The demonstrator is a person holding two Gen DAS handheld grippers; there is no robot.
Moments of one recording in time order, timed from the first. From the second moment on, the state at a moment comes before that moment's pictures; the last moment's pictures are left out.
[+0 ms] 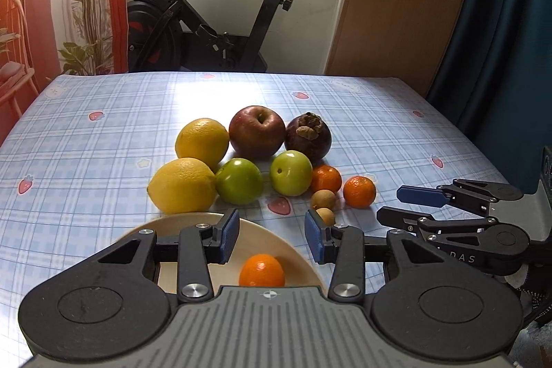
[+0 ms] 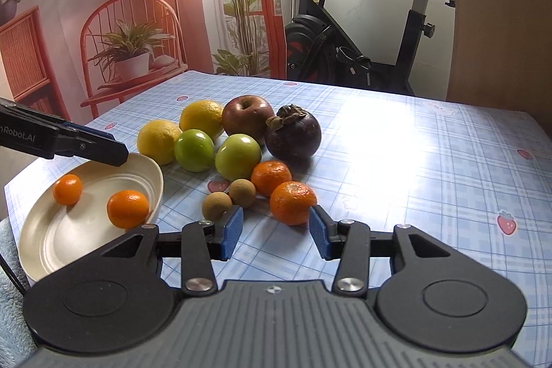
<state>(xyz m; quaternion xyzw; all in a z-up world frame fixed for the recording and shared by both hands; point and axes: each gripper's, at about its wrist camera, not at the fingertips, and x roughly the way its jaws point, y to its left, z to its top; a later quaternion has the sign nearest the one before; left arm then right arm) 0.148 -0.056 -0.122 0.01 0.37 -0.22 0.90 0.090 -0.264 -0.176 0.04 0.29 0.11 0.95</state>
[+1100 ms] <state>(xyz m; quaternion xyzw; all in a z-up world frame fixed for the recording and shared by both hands) 0.181 -0.108 -0.155 0.06 0.42 -0.25 0.87 0.092 -0.274 -0.192 0.10 0.29 0.12 0.94</state>
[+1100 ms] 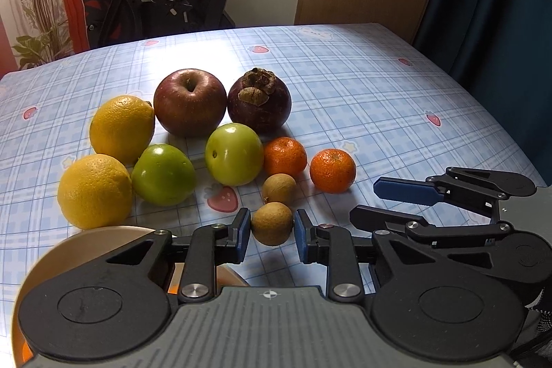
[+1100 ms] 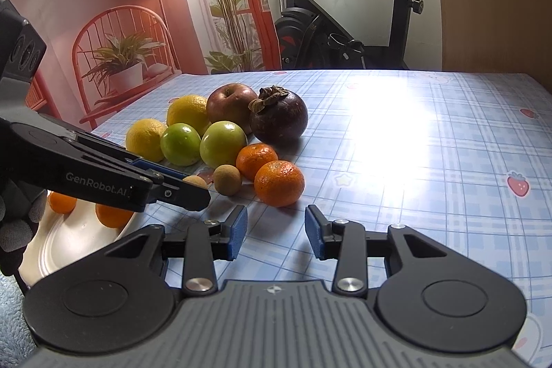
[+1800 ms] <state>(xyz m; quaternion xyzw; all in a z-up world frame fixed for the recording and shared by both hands) 0.158 -0.004 -0.106 0.01 0.36 -0.18 0.92 0.141 -0.212 -0.182 0.06 0.31 0.11 0.94</state>
